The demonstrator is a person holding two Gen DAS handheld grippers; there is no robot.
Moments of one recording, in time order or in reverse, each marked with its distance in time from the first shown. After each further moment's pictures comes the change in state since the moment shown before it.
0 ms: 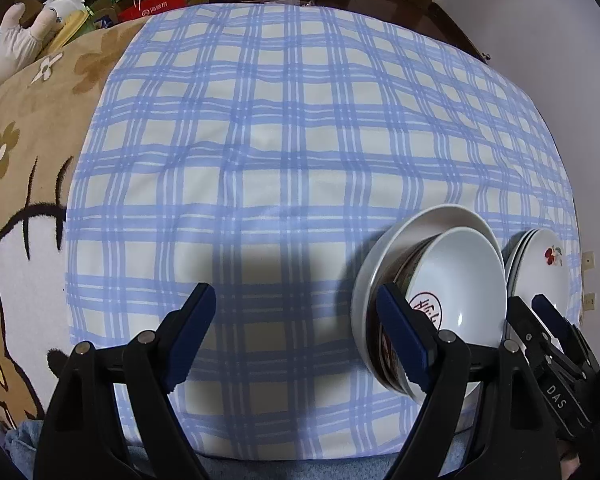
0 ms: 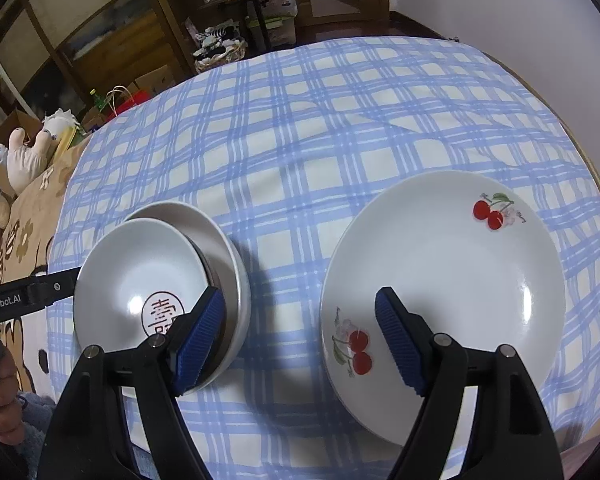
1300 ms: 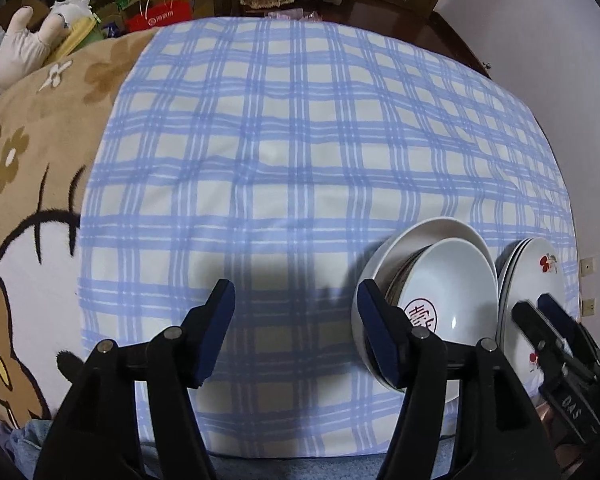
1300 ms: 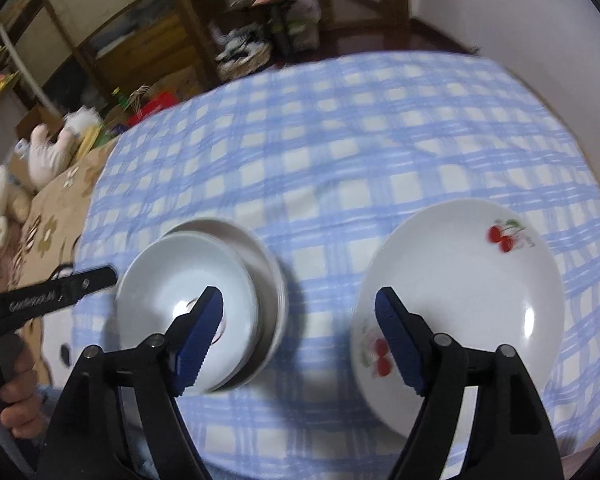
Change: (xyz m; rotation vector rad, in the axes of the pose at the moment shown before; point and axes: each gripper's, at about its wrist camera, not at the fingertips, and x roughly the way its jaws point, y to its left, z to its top) left arm -0.013 0.006 0.000 -0.008 -0.044 0.003; right arm -0.021 0.013 0.010 -0.030 -0.032 0.048
